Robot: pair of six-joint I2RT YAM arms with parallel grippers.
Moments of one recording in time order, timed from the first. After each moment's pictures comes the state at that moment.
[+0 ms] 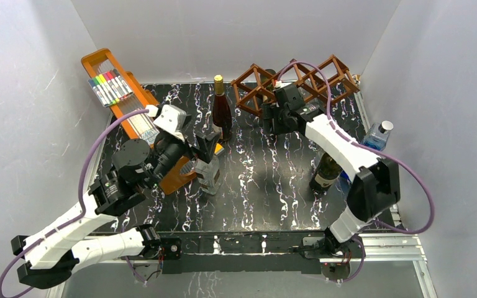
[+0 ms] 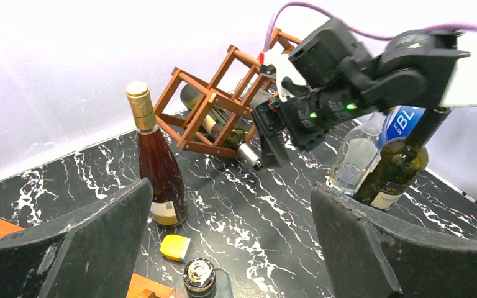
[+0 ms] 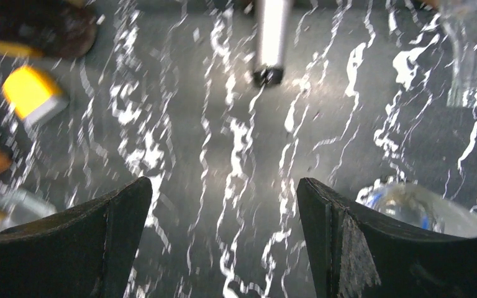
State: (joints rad) left arm -1.01 0.83 1.13 -0.26 -0.41 -0.02; right arm 0.55 1.58 1.44 -0.75 0.16 0.30
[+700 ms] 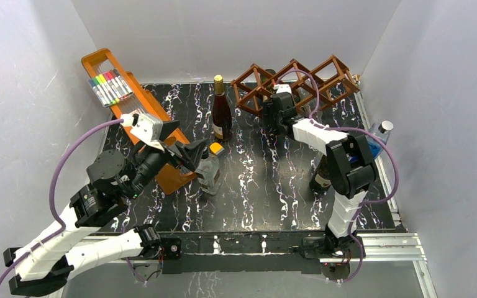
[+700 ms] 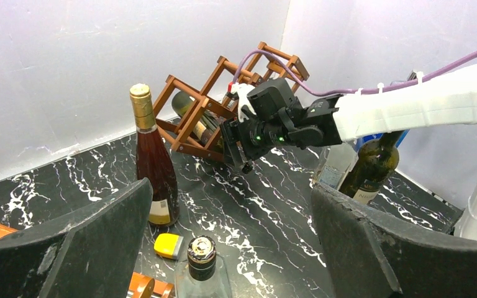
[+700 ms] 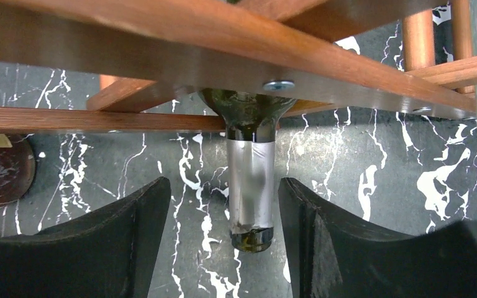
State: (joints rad) left arm -1.01 0.71 1.13 -0.32 -0.36 -0.04; right arm 0.46 1.86 1.29 -0.11 0.22 0.26
